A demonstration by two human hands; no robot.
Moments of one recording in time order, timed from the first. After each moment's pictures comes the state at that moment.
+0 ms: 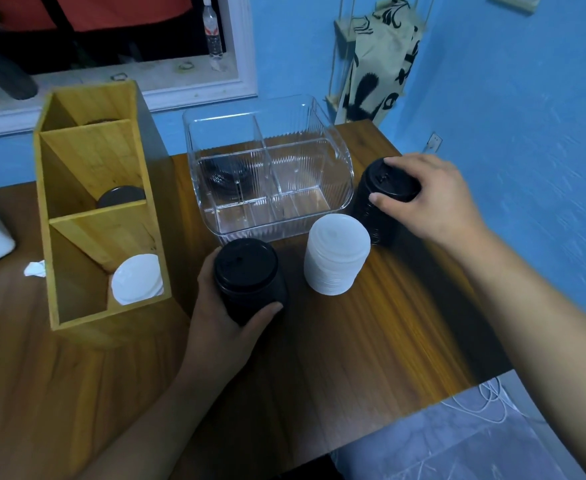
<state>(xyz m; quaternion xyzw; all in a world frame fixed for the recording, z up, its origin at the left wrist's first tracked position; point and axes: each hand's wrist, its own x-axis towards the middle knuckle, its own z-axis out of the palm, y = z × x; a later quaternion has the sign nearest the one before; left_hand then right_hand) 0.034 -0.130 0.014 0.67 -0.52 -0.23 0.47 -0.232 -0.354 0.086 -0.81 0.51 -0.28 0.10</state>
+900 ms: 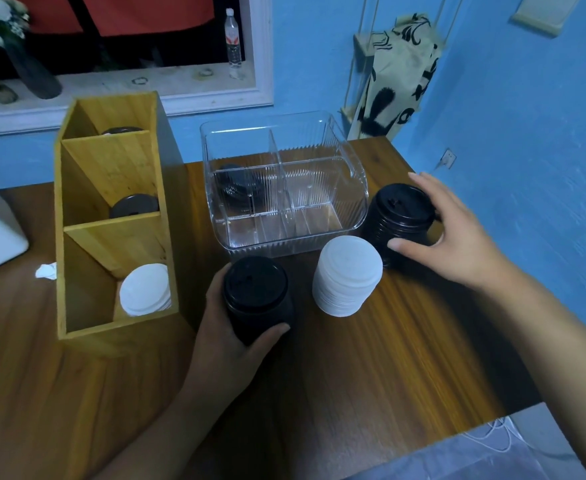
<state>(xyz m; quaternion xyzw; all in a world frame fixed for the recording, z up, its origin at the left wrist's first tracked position) 0.035 -0.130 0.014 0.68 -0.52 -0.22 0.47 -0.250 -0.343 0.089 -0.82 0.47 -0.24 0.23</state>
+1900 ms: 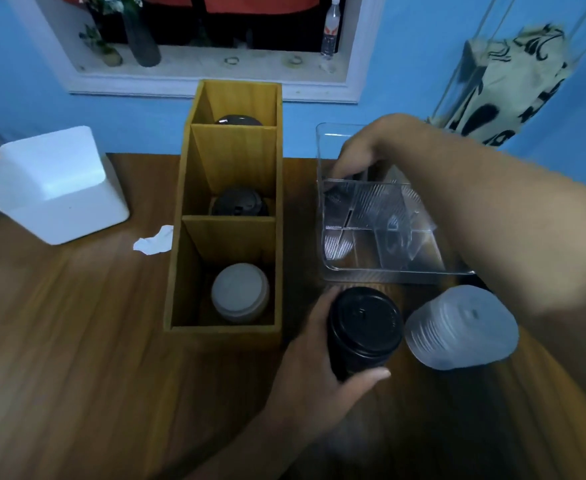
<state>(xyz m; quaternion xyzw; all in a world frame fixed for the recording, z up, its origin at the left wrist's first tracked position) 0.044 -0.130 0.018 0.66 -0.52 -0.28 0.47 0.103 -0.473 0.131 -0.81 0.44 0.33 0.21</state>
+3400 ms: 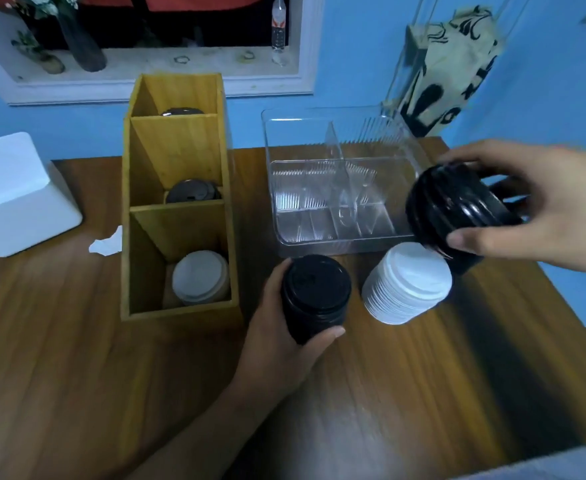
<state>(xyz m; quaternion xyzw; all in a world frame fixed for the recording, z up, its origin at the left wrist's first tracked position) 0.042 -0.129 0.014 0.66 -0.51 -0.27 0.49 -0.163 -0.280 0.238 -0.87 0.44 -0.03 0.22</state>
